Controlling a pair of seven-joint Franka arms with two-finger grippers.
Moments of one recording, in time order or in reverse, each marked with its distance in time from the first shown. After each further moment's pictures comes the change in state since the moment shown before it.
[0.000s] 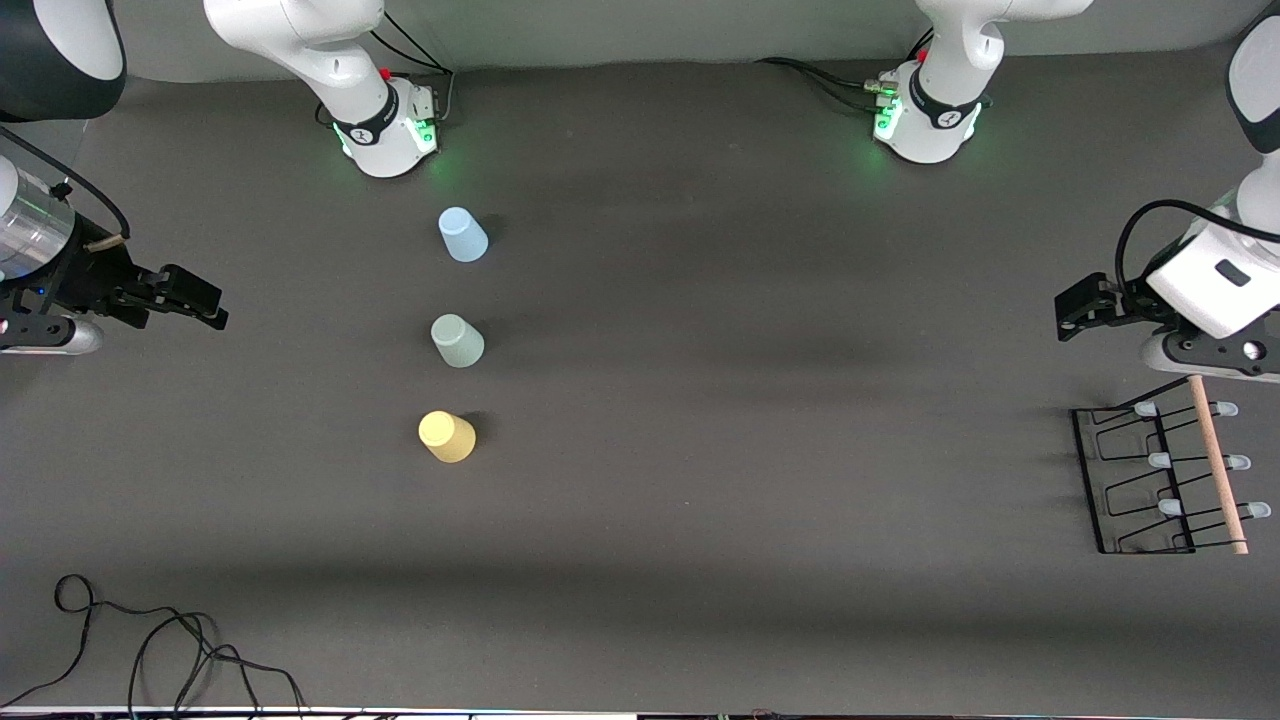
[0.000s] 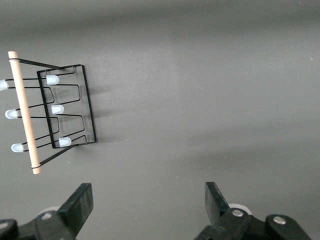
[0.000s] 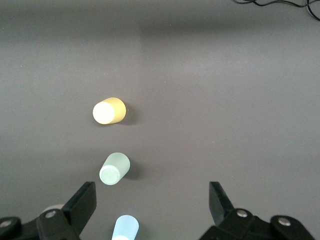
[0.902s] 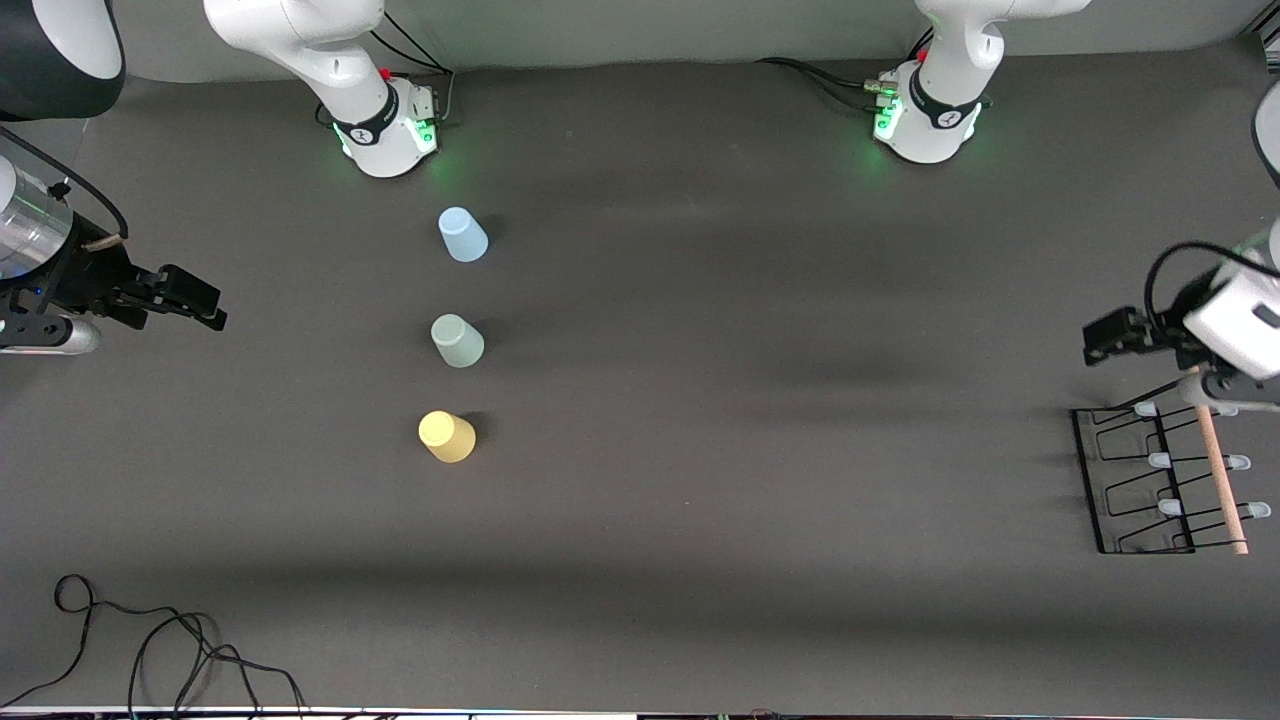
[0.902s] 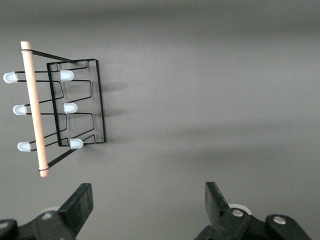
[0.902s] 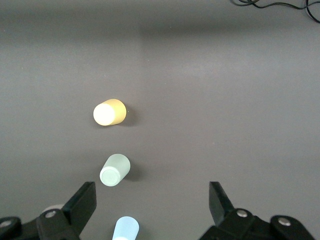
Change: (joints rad) left arm 0.067 0.094 0.007 0.028 0.000 0.038 0.002; right arm 0.000 0.000 0.000 0.003 0.000 0.004 0.001
